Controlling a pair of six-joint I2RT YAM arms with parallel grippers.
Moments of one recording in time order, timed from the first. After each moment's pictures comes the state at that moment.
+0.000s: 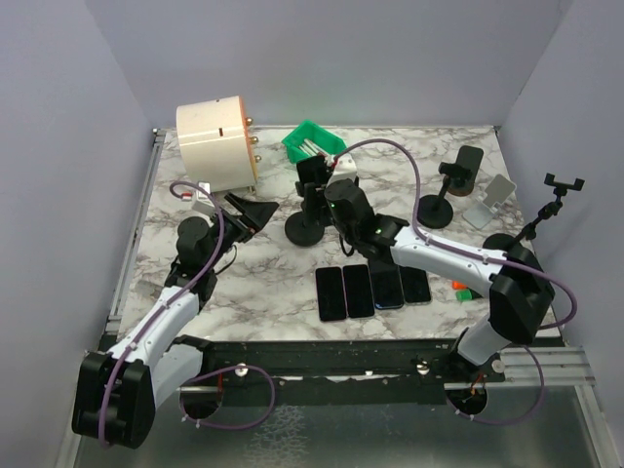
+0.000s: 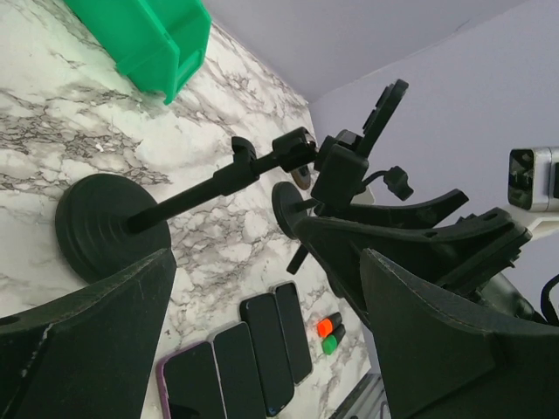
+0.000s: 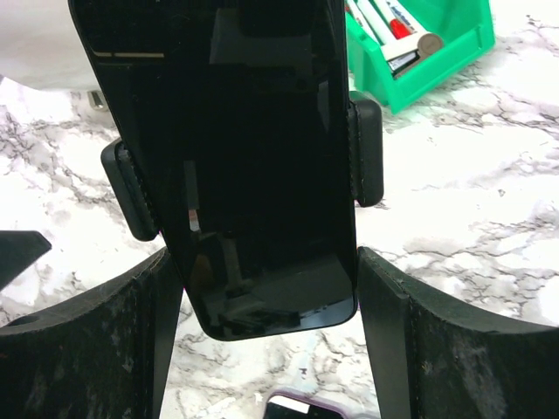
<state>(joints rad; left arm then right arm) -0.23 0.97 0.44 0.48 0.30 -1.00 0.89 1.58 1.16 0.01 0.47 0.37</state>
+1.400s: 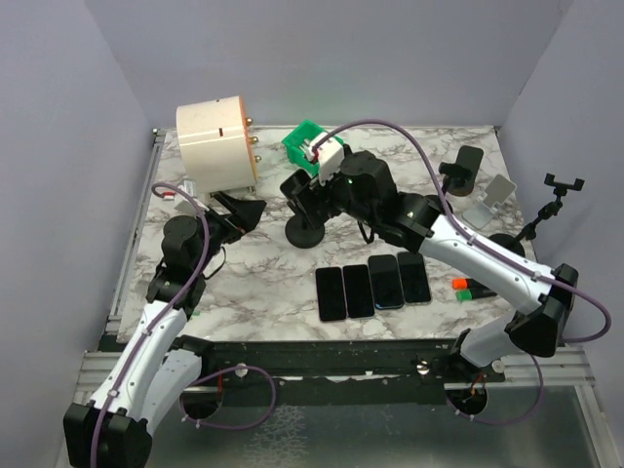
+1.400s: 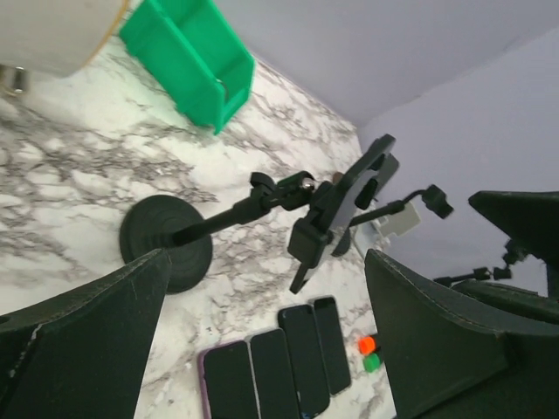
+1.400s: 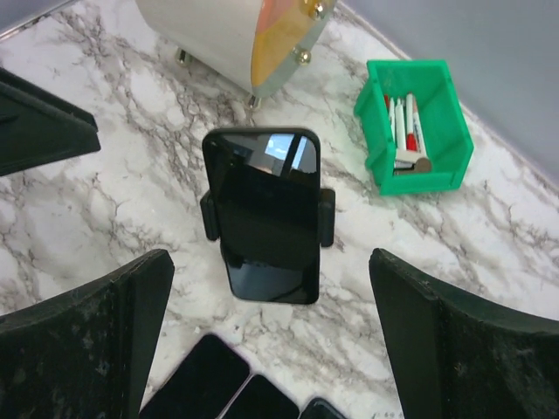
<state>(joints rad) -0.23 0.78 0.54 0.15 0.19 -0.87 0.93 1.45 1.45 -0.36 0.23 -0.08</state>
